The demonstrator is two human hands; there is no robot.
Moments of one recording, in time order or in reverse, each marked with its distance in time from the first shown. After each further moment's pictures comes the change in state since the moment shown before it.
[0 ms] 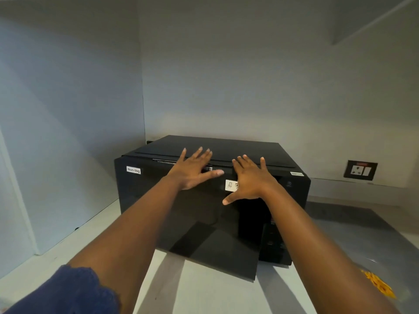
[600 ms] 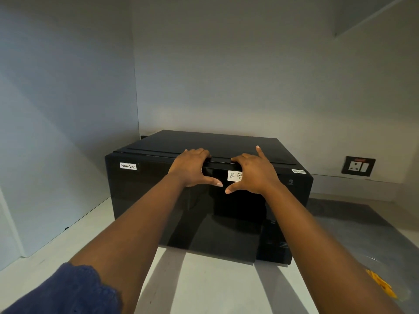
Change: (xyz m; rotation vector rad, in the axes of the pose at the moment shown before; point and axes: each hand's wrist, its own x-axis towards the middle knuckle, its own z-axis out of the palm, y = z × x) left_hand 0.020 -0.001 0.013 0.015 0.144 0.000; right_hand 0.023 0.019 0.012 0.038 0.279 -0.049
